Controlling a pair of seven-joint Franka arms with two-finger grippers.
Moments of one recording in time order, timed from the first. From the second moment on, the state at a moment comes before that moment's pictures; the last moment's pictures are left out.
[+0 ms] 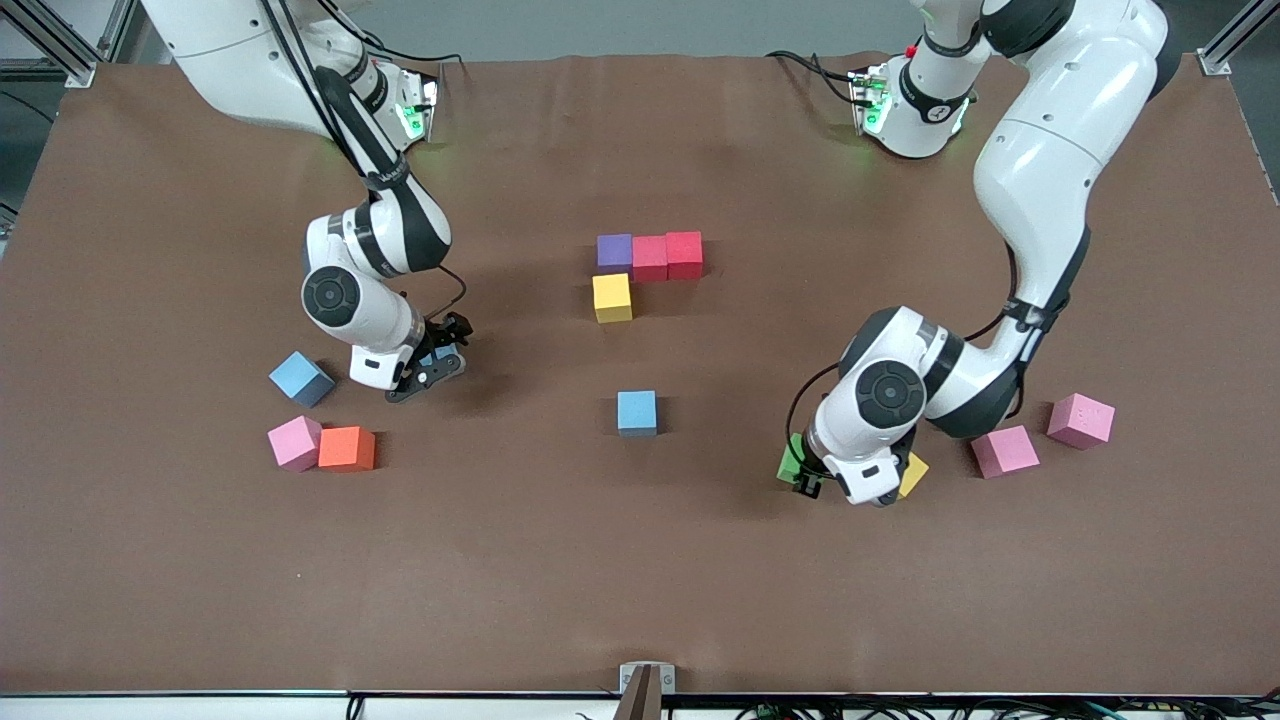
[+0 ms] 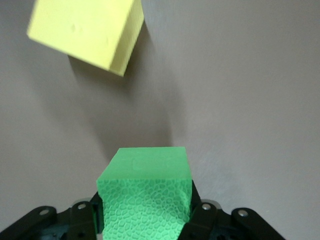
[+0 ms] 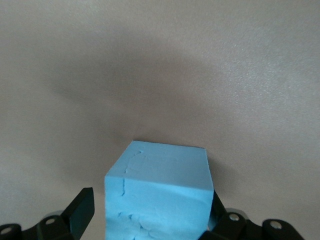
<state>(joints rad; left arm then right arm) 0.00 0.82 -0.51 -1.45 0.43 2.19 -1.79 0.27 0.39 0.05 -2.22 0.11 2.47 -0.26</state>
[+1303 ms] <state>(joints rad) 0.03 0.69 -0.51 -1.44 0.39 2.03 -1.79 0.58 0.55 0.06 -1.79 0.12 2.28 0.26</state>
